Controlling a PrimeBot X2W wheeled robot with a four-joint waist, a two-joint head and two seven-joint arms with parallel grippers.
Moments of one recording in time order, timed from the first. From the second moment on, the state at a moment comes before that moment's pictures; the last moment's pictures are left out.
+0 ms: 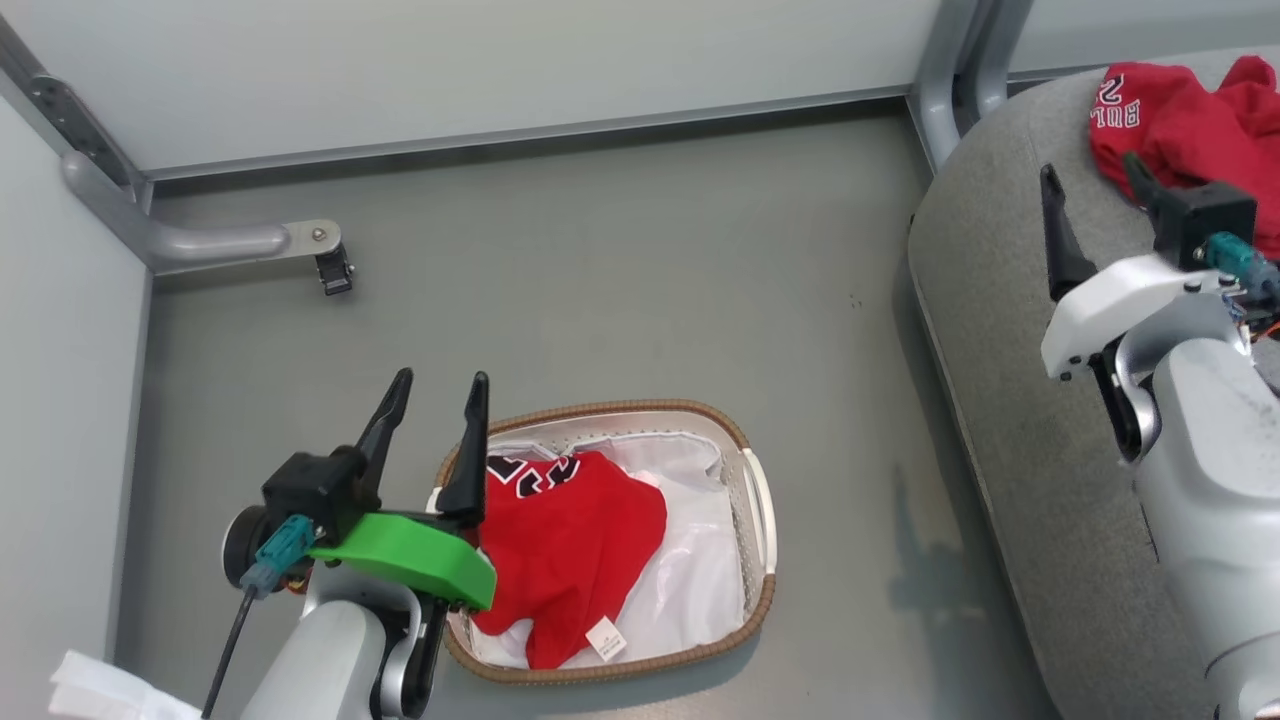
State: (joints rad) left arm -0.29 0.17 -0.41 0.33 -0.49 -0.02 -0.26; right arm -0.76 -0.23 0.04 0.81 0.10 0.13 -0.26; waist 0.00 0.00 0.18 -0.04
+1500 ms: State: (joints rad) left arm -0.02 0.06 -0.17 0.30 -0.38 -0.08 -0.26; right arm -0.08 -0.05 0.05 0.27 0.17 0.13 -0.26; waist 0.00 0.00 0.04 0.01
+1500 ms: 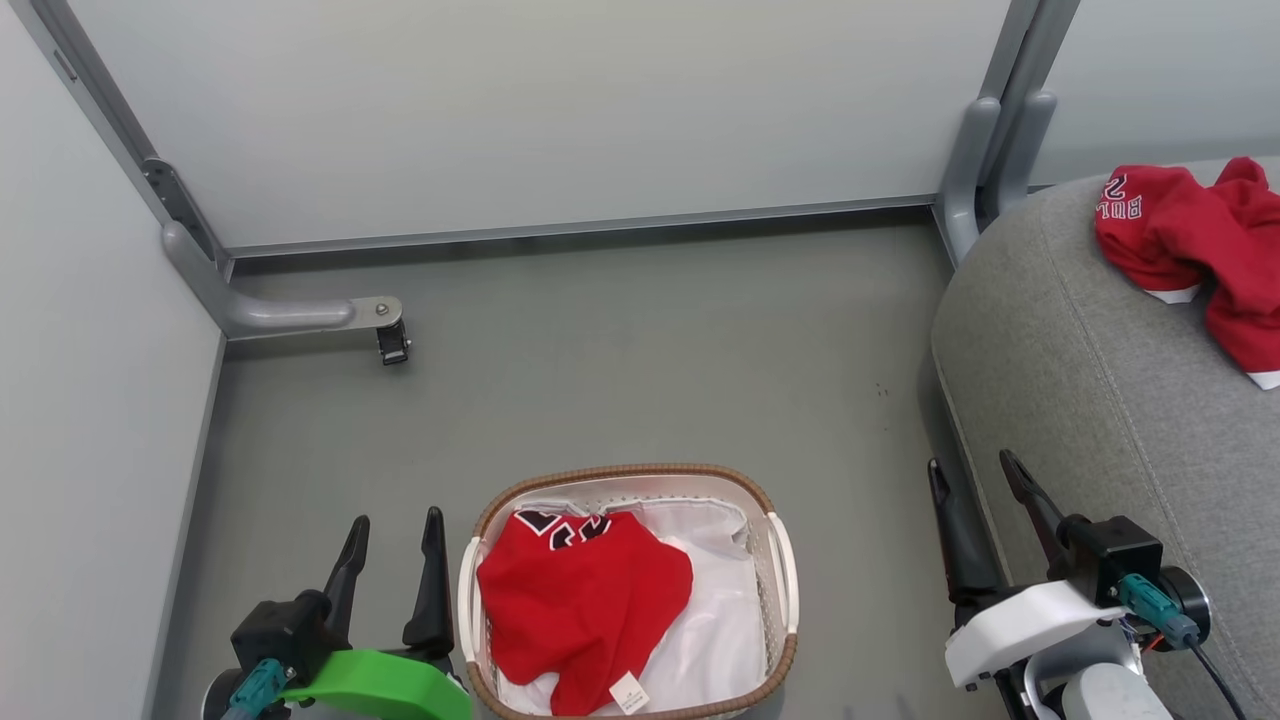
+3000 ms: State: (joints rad) left arm -0.63 0.13 -0.46 0.75 -0.18 -0.13 -0.14; right arm -0.39 -0.05 0.03 0.16 0.16 0.13 -0.26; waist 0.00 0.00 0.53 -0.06
